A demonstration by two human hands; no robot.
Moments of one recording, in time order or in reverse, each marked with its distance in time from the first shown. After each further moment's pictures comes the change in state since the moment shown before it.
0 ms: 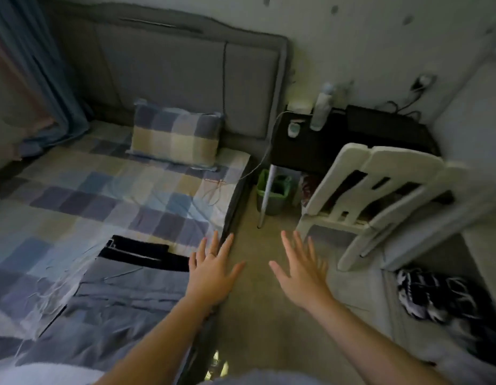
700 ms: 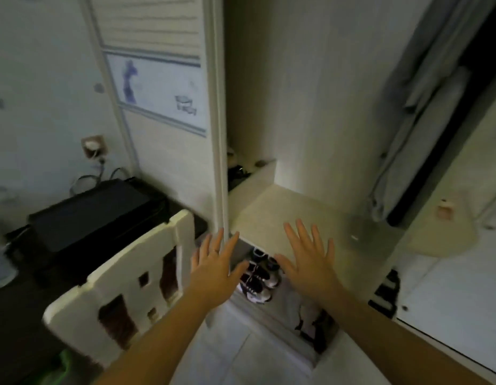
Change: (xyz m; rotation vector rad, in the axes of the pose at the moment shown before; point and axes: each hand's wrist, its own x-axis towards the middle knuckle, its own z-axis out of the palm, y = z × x) left_hand 0.198 0.534 0.076 0.088 -0.242 1.283; right_hand -0.035 0.339 -0.244 -0.054 0.646 0.939
